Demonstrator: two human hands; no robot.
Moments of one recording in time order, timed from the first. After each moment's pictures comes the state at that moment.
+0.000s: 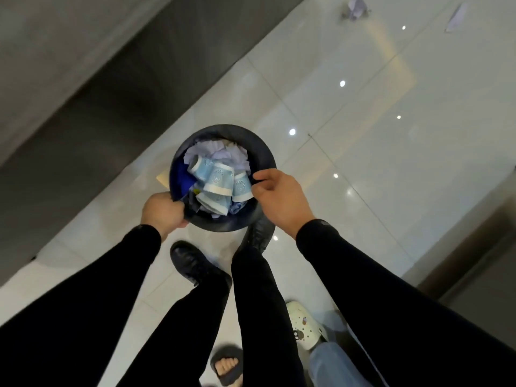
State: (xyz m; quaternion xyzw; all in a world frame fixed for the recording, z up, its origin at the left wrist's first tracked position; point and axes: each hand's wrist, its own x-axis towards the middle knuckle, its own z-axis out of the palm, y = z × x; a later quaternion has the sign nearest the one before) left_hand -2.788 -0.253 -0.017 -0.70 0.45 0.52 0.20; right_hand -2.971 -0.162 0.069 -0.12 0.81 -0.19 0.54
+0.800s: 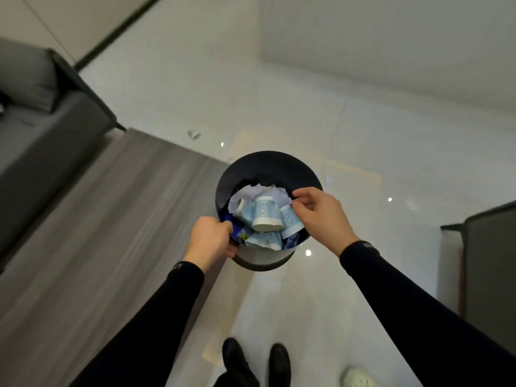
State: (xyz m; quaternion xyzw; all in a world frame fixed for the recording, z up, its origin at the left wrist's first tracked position) left_hand -3.116 -0.306 0.476 -0.51 0.67 0.54 0.05; right_hand -3.237 -0.145 0.488 -0.17 0.86 -0.42 0.25
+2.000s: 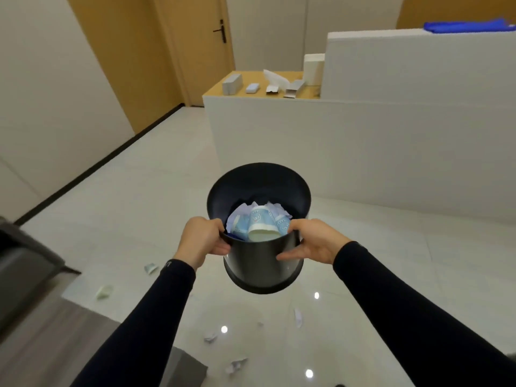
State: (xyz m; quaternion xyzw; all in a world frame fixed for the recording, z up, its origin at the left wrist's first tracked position) left_hand -3.556 -0.354 0.629 -0.42 0.71 0.56 -0.08; right_hand -3.652 -0.171 0.628 0.05 0.62 -0.64 0.45
